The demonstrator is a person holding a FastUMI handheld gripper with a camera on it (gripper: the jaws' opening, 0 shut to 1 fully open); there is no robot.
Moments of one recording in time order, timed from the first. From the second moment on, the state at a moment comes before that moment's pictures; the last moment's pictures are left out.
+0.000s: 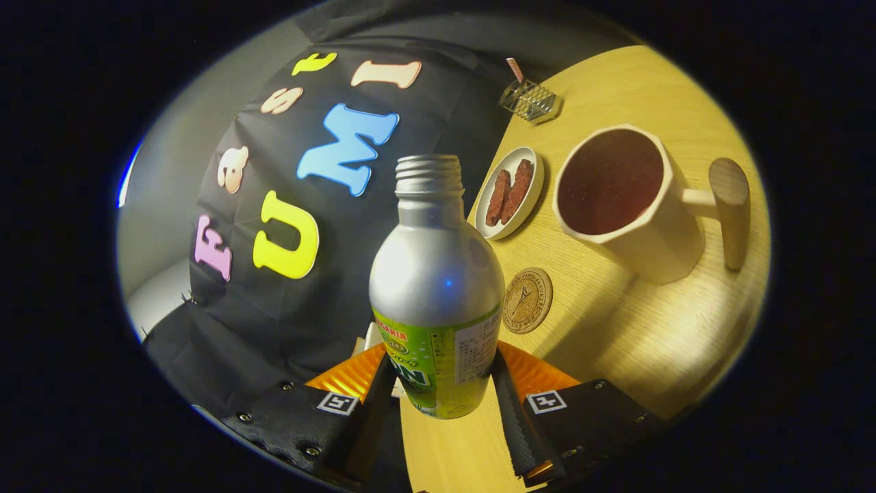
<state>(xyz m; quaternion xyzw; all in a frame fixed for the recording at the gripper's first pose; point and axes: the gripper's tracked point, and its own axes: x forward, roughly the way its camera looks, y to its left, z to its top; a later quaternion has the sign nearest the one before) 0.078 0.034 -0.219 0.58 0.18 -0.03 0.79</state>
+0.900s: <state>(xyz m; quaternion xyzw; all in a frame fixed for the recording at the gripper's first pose) 0.085 0.034 -0.220 0.73 0.18 -0.06 0.66</state>
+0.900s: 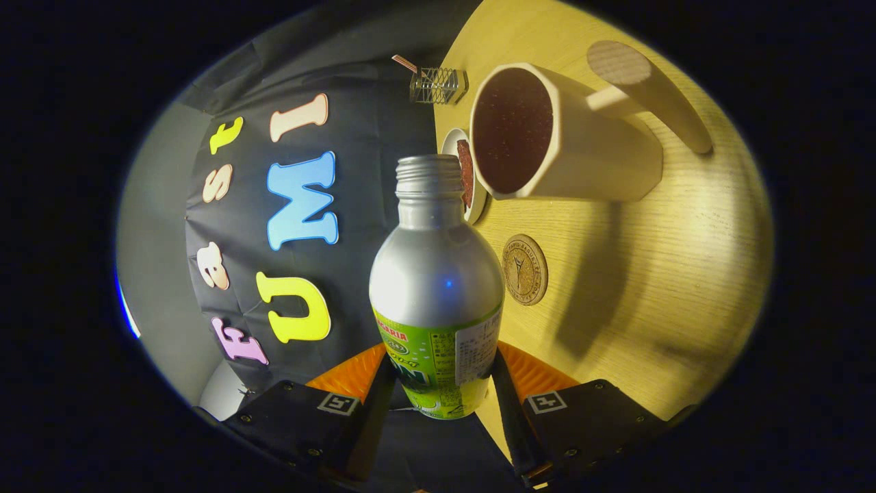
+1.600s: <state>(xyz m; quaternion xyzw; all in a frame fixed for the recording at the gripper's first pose) 0.082 0.030 -0.224 0.78 0.18 -0.07 0.59</state>
